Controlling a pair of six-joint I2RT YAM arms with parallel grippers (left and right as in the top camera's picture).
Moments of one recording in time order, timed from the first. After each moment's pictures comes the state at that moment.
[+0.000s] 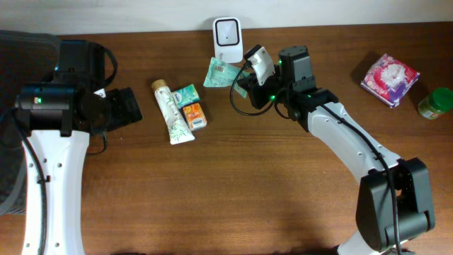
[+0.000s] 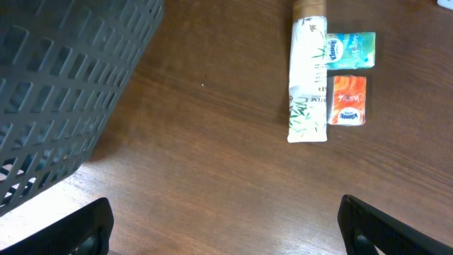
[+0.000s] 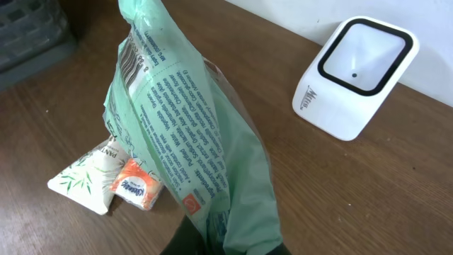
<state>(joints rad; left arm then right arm) -0.05 1.51 1.83 -1.51 -0.17 -0.39 0.31 1.78 1.28 -0.14 -0.44 -0.20</state>
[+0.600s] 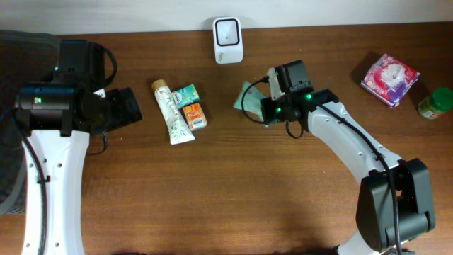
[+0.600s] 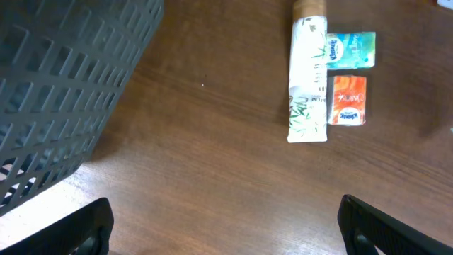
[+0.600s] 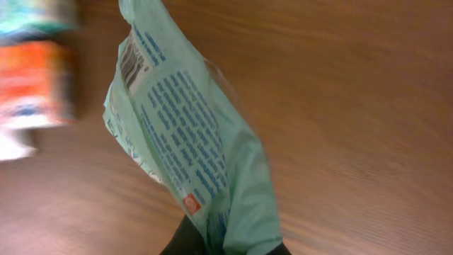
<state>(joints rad) -0.05 1.51 1.83 -1.51 -0.17 -0.39 0.31 1.78 1.29 -0.60 -0.08 0.17</state>
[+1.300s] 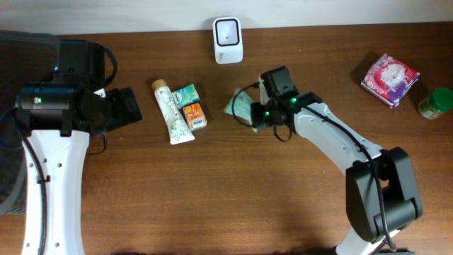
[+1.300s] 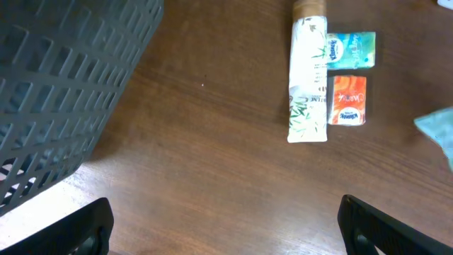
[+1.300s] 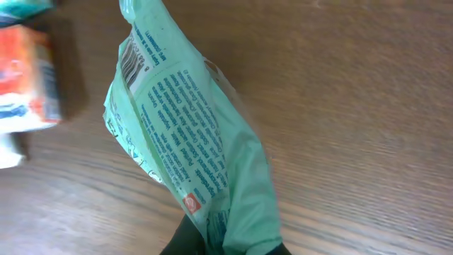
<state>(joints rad) -0.05 1.51 1.83 -1.52 -0.17 -0.39 0.37 1.85 1.29 -0.49 -0.19 0.23</state>
